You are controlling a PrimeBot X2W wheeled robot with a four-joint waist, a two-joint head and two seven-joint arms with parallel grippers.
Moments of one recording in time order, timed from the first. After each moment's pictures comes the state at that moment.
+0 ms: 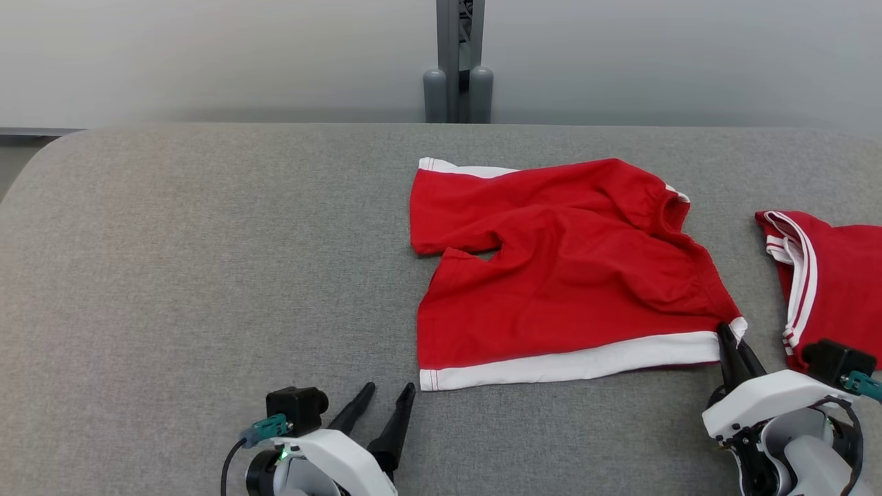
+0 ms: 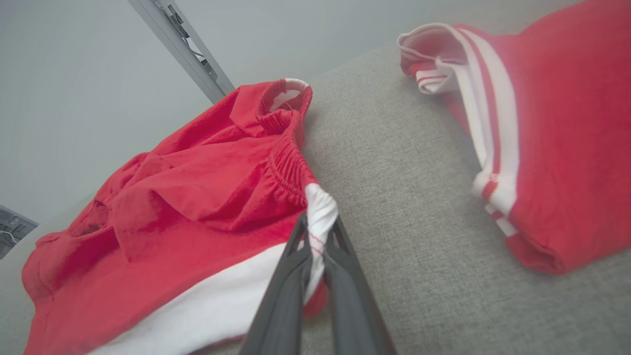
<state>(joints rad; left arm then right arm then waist) -0.27 0.05 -0.55 0.71 -0.73 -0.12 -0.21 -0.38 -0.16 0.21 0.83 0.72 0.13 -0.26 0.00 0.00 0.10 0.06</state>
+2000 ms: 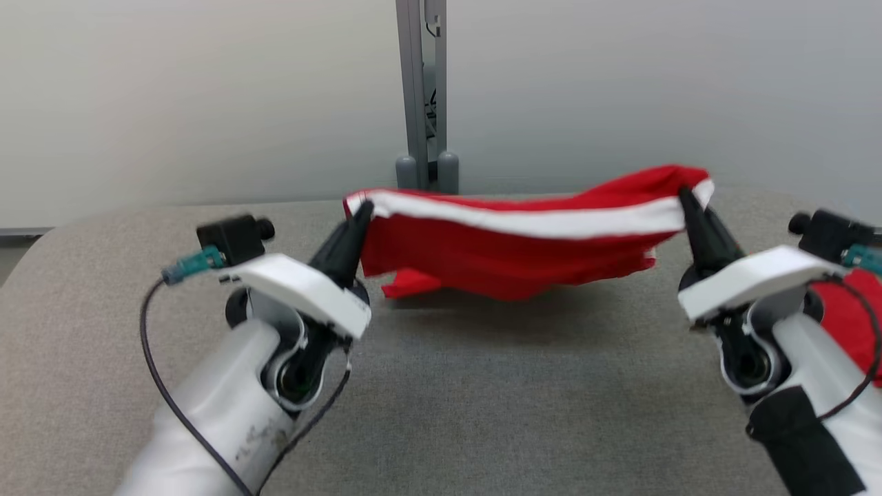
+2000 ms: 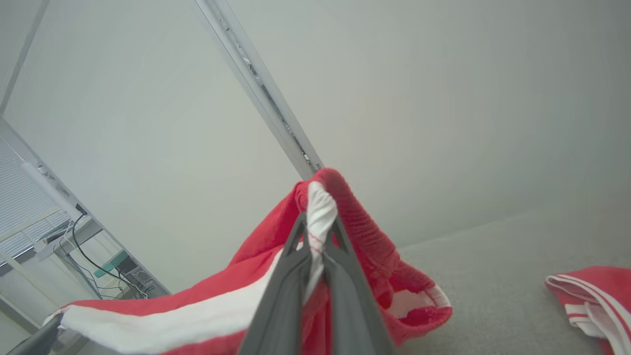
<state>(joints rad) -0.64 0.17 -0.74 0.63 -1.21 -0.10 -0.20 -0.56 -0.20 0.37 0.63 0.94 0.13 -0.20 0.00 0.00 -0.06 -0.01</state>
